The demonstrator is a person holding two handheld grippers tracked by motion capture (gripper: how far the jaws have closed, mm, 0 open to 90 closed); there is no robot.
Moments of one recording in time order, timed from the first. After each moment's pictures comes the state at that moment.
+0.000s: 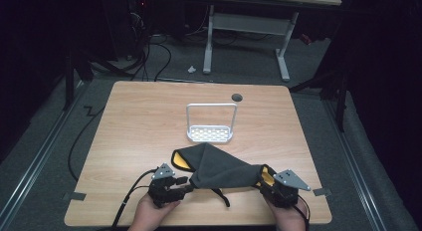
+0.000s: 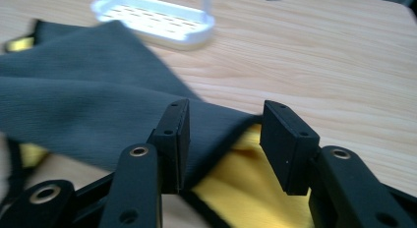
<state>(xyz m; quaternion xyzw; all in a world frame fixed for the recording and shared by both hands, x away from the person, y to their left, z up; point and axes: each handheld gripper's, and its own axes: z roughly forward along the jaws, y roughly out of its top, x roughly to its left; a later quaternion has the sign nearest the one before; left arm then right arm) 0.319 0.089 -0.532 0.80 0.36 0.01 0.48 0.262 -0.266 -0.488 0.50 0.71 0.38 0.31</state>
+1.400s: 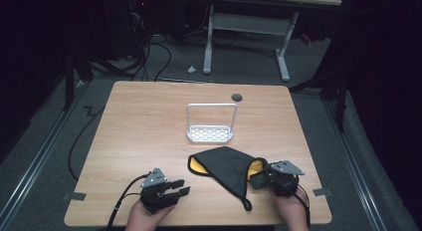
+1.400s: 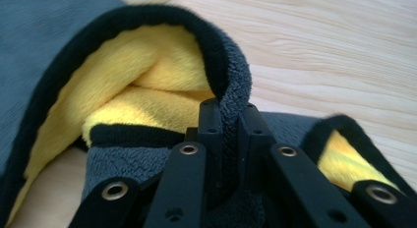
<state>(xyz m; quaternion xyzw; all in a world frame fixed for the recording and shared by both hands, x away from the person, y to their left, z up) 0.297 0.109 -0.518 0.79 0.35 0.01 0.50 0.300 -0.283 -0.510 0.52 0.74 0.32 0.28</state>
